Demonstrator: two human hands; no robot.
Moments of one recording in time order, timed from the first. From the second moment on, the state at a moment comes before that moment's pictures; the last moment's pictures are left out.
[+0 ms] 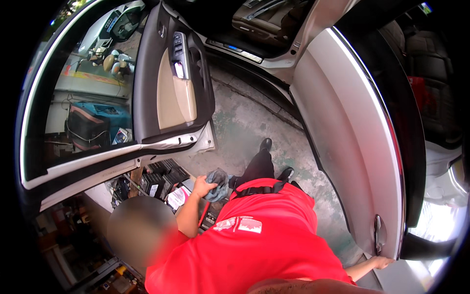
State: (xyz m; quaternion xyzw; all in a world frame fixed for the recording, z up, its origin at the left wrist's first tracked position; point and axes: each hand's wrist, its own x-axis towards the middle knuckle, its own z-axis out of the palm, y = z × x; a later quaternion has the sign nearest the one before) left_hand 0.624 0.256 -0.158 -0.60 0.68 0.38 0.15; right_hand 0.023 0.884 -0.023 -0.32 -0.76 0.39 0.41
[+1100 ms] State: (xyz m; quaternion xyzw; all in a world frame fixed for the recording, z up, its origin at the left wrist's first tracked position) left_hand 0.487 0.190 0.097 -0.30 0.90 0.29 -0.13; right_hand 0.239 0.930 0.034 -0.35 -0.78 0.36 0.36
